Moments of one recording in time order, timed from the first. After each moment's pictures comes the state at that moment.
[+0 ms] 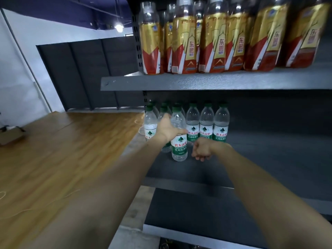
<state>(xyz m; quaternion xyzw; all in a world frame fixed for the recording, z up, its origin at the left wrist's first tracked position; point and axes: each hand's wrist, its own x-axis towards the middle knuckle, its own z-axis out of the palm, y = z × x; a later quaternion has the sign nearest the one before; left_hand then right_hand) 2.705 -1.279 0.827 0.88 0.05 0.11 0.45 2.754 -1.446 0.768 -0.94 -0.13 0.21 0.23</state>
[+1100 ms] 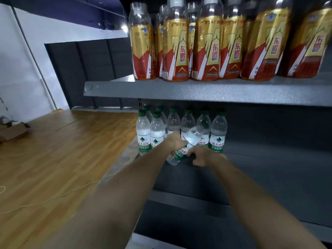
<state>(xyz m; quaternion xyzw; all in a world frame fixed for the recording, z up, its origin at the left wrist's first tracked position) 2.758 -1.324 0.803 0.95 0.09 -0.05 0.31 2.790 -1.471 0.750 -0.96 -0.20 0.13 0.15</state>
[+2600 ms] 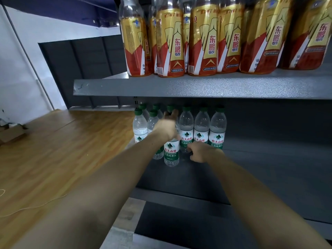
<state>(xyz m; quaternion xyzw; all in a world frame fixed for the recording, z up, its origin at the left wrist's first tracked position) 2.775 -1.311 0.832 0.99 -0.01 0.09 0.14 2.819 -1.468 0.736 -0.97 -0.23 0.09 0.08</state>
